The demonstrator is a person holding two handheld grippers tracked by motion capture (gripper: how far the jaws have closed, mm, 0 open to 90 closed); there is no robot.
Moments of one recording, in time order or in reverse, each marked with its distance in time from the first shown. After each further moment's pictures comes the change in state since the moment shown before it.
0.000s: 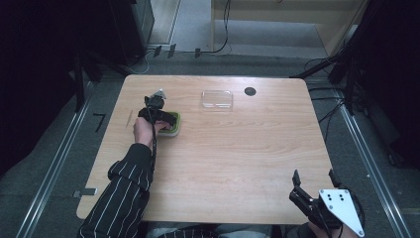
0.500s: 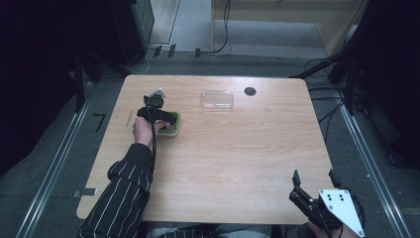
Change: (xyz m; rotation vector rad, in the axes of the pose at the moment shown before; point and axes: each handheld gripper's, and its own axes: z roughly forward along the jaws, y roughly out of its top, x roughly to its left) left arm 0.001 -0.001 -0.007 -0.018 -0.012 -0.005; right arm 0.000 0.000 0.000 0.000 0.002 0.002
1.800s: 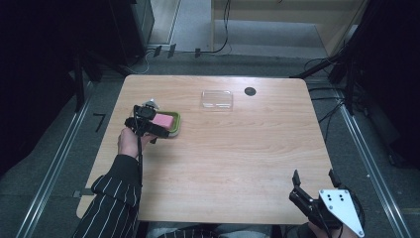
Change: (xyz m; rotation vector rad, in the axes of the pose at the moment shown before) left arm 0.002 -0.053 -0.049 0.033 -0.005 0.118; right arm 0.000 0.000 0.000 0.000 0.000 0.001
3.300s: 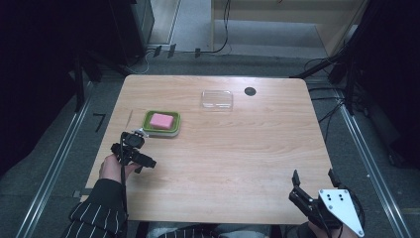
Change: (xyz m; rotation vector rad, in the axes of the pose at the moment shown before) left arm 0.005 -0.082 -0.004 0.083 0.012 0.083; right arm 0.000 0.000 0.001 -0.001 0.008 -0.007
